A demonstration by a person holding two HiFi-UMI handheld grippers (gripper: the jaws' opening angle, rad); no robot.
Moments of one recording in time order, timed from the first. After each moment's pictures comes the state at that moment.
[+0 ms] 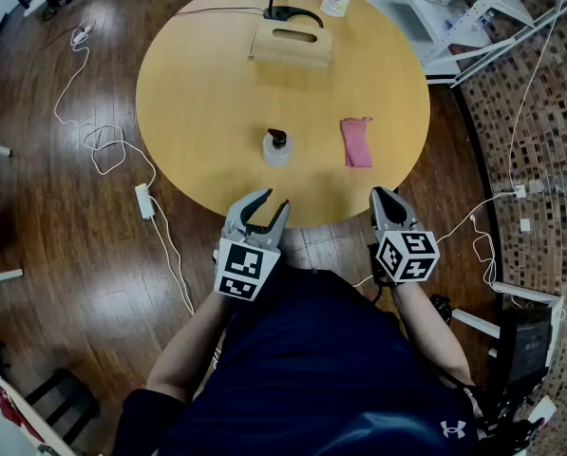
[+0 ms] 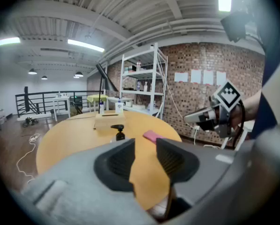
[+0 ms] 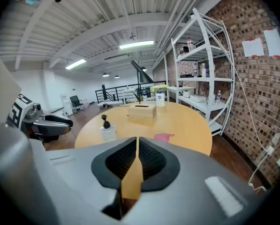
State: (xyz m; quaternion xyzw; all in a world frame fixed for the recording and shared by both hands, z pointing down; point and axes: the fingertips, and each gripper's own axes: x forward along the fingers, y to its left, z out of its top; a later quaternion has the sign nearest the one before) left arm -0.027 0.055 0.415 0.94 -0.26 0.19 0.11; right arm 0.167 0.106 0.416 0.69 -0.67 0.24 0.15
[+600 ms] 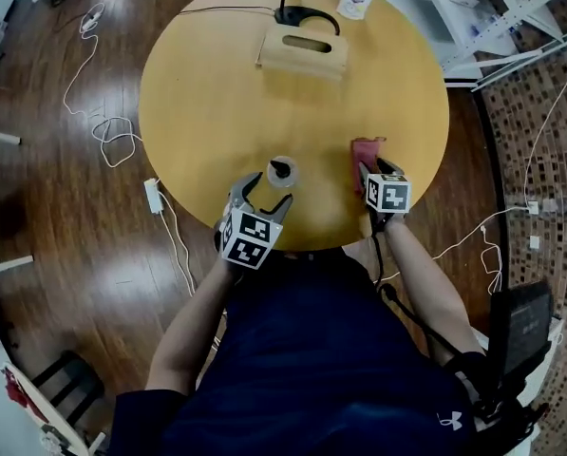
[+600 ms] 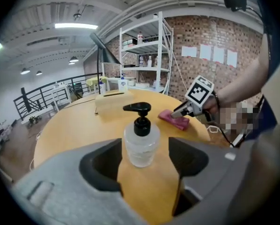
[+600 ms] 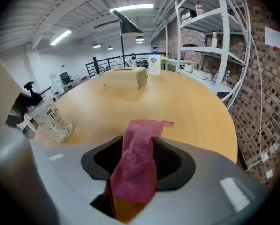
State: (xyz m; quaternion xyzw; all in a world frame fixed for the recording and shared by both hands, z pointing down) left arm -0.010 -0.042 0.494 0.90 -0.26 0.33 0.12; right arm 0.239 -0.036 0.584 0.64 -0.62 0.35 0.29
